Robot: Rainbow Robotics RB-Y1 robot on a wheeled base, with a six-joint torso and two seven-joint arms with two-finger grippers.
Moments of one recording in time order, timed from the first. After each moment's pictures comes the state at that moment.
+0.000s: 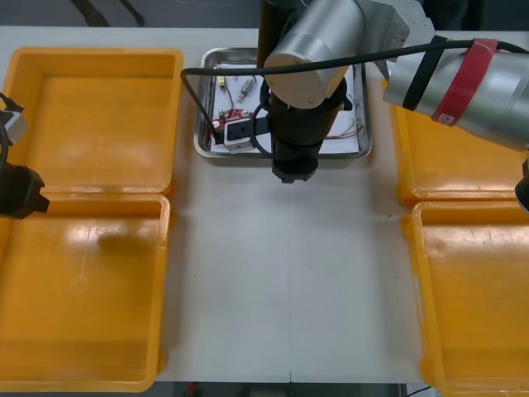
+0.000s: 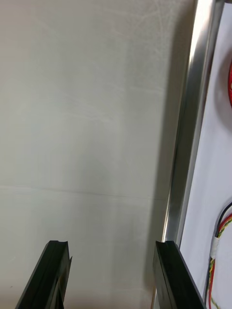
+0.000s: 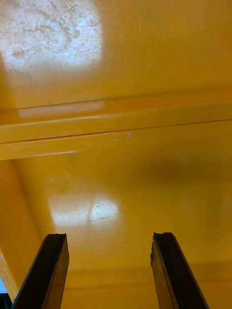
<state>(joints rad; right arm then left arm) -1.38 -0.54 1.06 -1.33 -1.20 1.44 2.10 -0.28 0.84 0.19 -2.11 0.83 1.91 -1.30</state>
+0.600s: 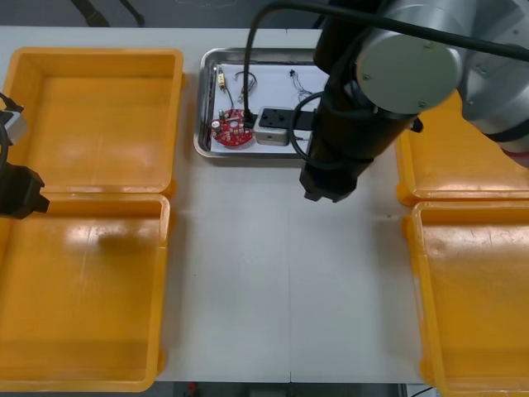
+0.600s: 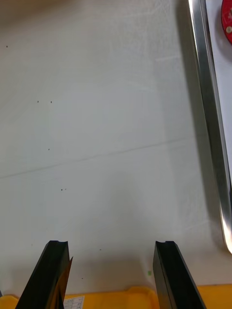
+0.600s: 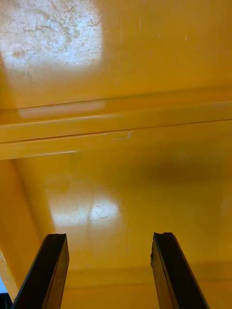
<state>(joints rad) -1.04 -0.67 0.62 -1.90 -1.11 1.78 1.72 -0.28 0.84 0.19 -2.11 0.83 1.91 -1.30</state>
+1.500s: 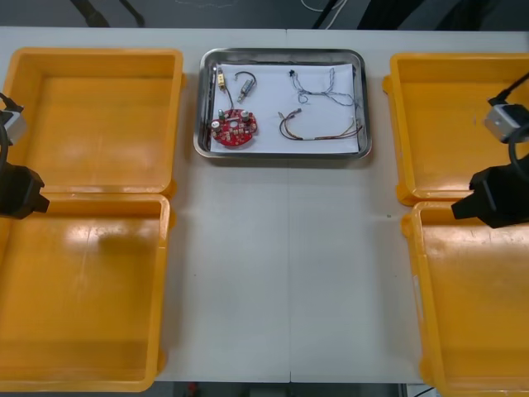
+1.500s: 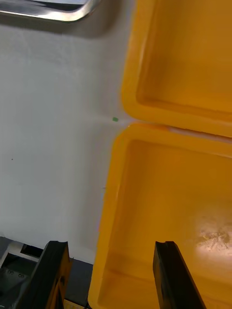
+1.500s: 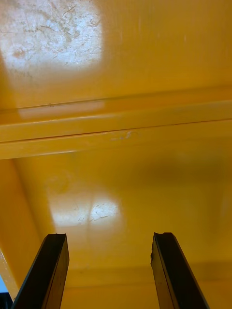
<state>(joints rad) -0.32 -0.87 -0.18 -2.28 -1.14 1.92 1.07 -0.28 0.84 0.19 -2.11 0.83 1.91 -1.30</state>
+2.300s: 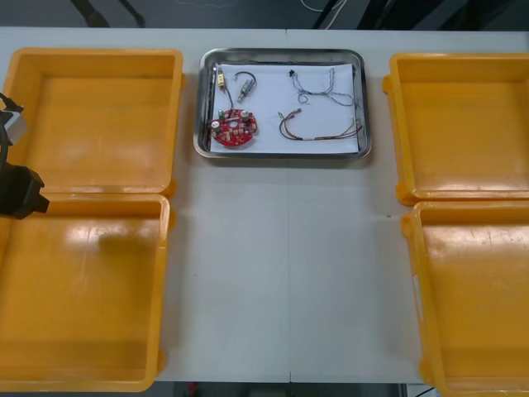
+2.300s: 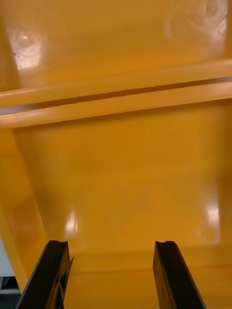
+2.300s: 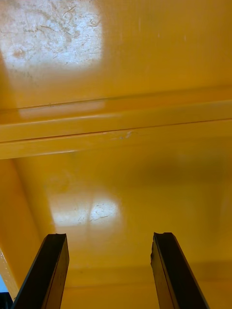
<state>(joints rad) -0.03 -0.87 -0.48 -2.17 -1.04 1.84 1.22 -0.28 0.84 0.19 -2.11 0.83 1.91 -1.30</state>
